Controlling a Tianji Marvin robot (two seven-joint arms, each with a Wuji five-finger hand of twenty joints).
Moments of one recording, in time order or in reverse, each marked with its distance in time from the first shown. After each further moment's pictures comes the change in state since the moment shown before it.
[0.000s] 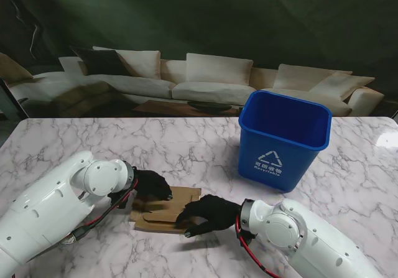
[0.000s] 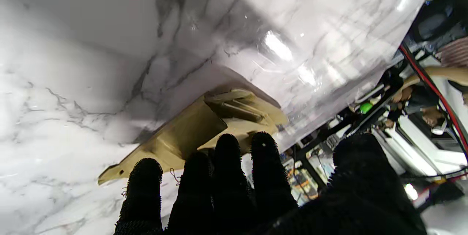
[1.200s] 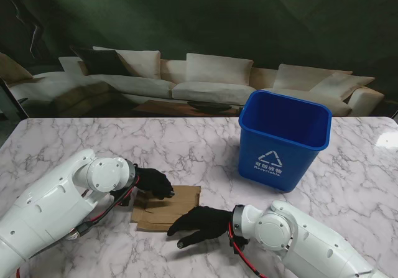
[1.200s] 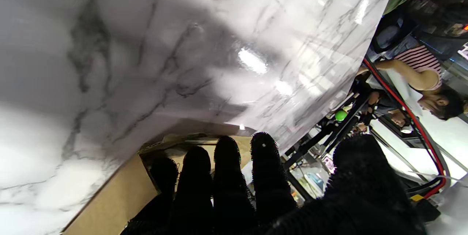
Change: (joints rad) left arm -0.032 -0.012 0.027 0.040 -0.056 0.041 0.023; right arm 0.100 0.004 -0.166 0.076 0.152 -0.014 0.014; left_hand 0.012 0.012 0.000 0.000 0.000 0.010 0.000 -0.010 0.027 0.011 0.045 0.027 0.032 0.035 0.059 0.040 0.000 0.000 0.036 -0.013; right_hand 0.000 0.002 0.000 0.000 0.002 -0.002 0.001 0.000 -0.026 0.009 0.002 0.005 0.050 0.012 0.022 -0.004 0.011 -0.173 0.022 0.013
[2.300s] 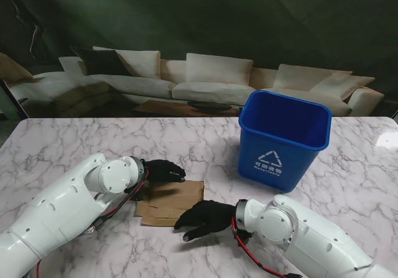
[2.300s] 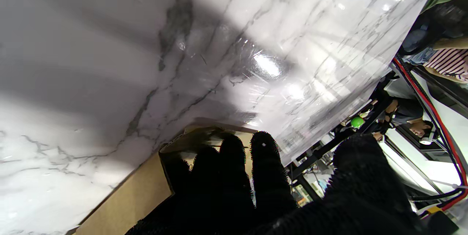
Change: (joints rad) left arm -0.015 -0.066 0.031 0.084 -0.060 0.025 0.228; right arm 0.035 -0.002 0.000 0.046 -0.050 -0.001 -0.015; left_hand -0.003 -0.002 0.000 0.000 -0.161 -0.001 -0.041 0.003 -0.392 0.083 -0.236 -0.098 -0.249 0.062 -0.238 -0.166 -0.082 -0.012 -0.116 -0.049; right_hand 0.000 0.001 -0.007 0.000 0.014 0.001 0.000 0.000 0.023 -0.053 0.000 -0.008 0.014 -0.107 -0.014 0.009 0.001 -0.131 0.009 0.019
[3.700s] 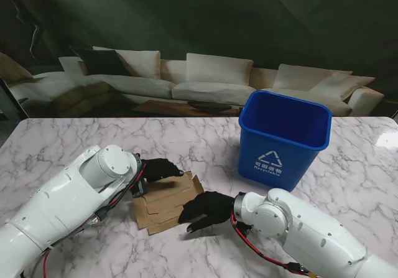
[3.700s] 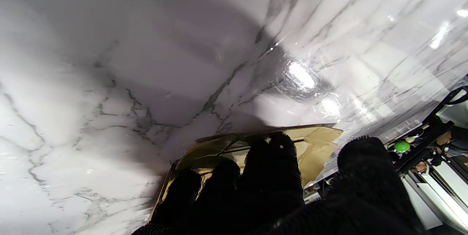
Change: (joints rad) left arm -0.036 -0.015 -0.017 0.018 -0.292 0.320 -0.067; right arm 0.058 -0.008 -0.040 0.021 -0.134 0.104 -0.030; left_hand -0.033 -0.043 -0.001 0.000 -0.157 0.181 -0.063 -0.045 0.225 0.154 0.016 0.013 0.266 0.197 0.202 0.141 0.180 0.148 0.355 0.076; right_hand 0.000 0.018 -0.044 0.000 -0.020 -0.172 -0.017 -0.028 -0.039 -0.303 -0.019 0.013 -0.092 -0.197 -0.023 -0.031 -0.047 -0.123 -0.122 -0.049
